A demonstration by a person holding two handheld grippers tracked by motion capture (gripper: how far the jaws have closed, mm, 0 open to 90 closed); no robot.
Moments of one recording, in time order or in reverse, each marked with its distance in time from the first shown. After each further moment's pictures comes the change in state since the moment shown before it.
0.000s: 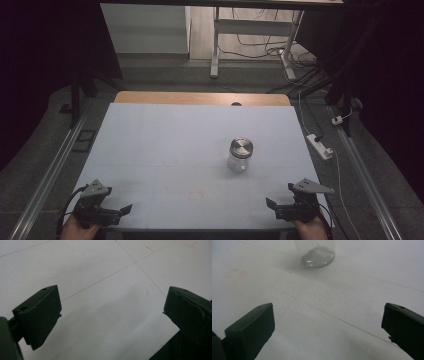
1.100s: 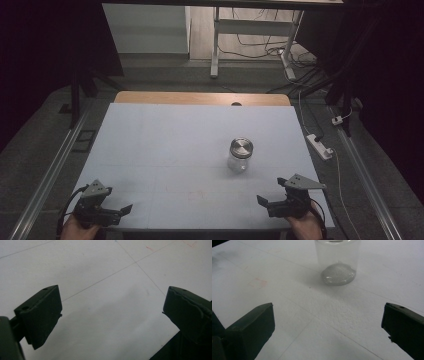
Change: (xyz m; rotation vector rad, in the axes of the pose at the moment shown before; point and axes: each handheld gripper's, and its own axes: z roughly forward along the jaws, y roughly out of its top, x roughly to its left) left arm -0.001 0.000 0.000 -0.004 0.006 0.006; right arm 0.015 0.018 0.011 -0.054 0.094 -0.061
